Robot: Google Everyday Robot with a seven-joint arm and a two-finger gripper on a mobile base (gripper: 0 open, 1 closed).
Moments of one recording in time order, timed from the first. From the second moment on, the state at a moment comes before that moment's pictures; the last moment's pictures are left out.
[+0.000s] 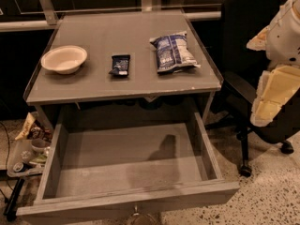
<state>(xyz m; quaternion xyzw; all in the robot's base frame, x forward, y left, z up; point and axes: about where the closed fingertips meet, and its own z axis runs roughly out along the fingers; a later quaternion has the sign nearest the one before) 0.438 -0.217 0.976 -0.60 0.78 -0.03 0.16</state>
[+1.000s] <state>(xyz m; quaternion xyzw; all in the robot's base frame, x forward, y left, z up) 0.498 -0.198 0.989 -0.62 0.77 -0.05 0.17</state>
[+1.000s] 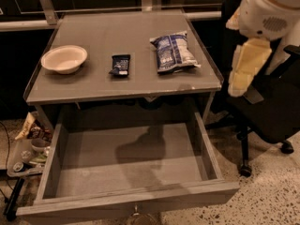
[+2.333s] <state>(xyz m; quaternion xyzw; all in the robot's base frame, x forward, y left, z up) 0.618 -0.109 1.002 -0.69 0.70 -0.05 0.19</state>
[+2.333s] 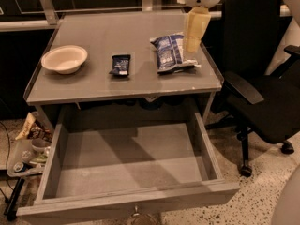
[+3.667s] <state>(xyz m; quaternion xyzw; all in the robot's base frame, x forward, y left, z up) 0.685 0.053 0.952 -0.78 0.59 0.00 0.21</state>
